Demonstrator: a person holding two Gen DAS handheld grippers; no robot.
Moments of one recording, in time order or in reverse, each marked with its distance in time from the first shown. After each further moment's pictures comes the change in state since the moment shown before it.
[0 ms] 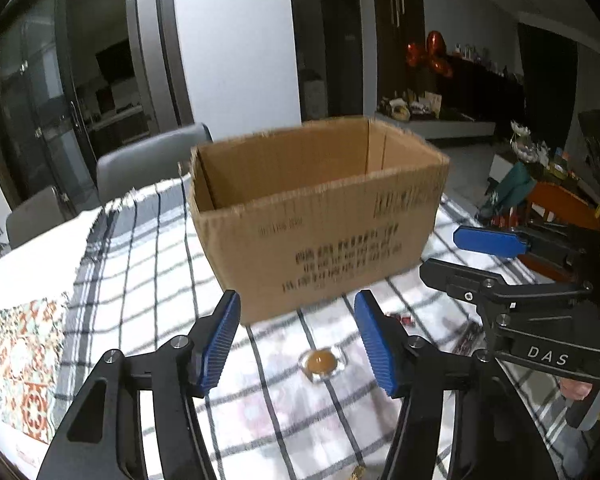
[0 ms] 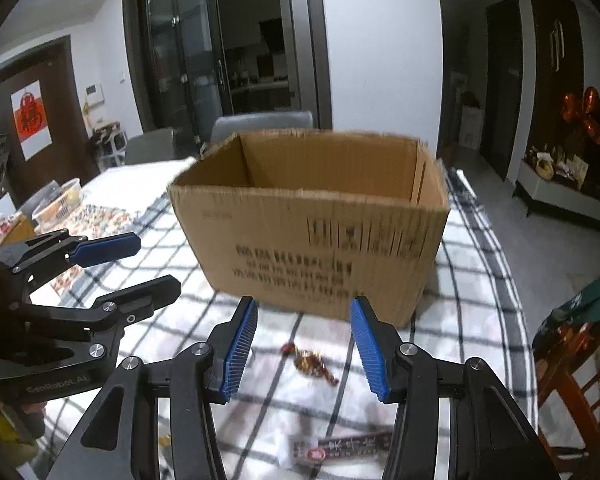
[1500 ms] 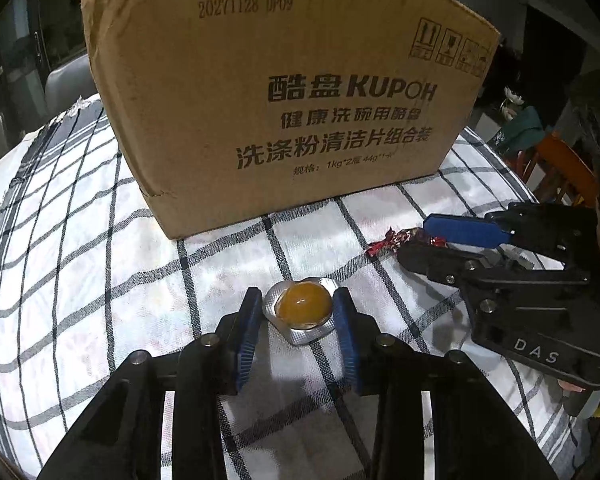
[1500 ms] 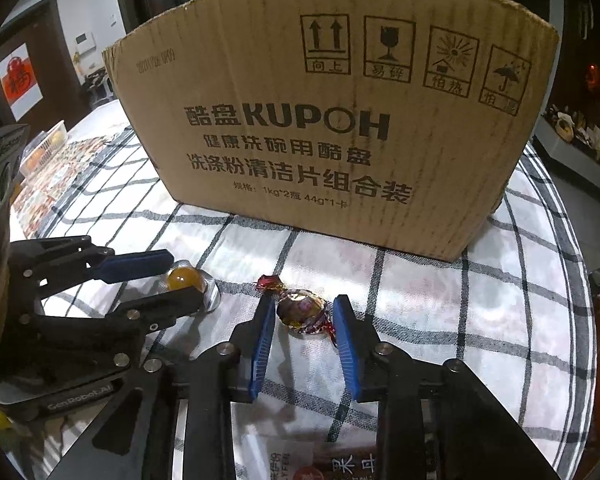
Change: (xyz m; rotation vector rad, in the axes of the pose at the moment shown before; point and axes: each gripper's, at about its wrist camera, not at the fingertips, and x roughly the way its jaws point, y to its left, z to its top) left arm 0.104 0.002 -0.052 -0.063 0.234 -0.140; right arm 0.094 -0.003 -0.040 -0.020 0.243 0.024
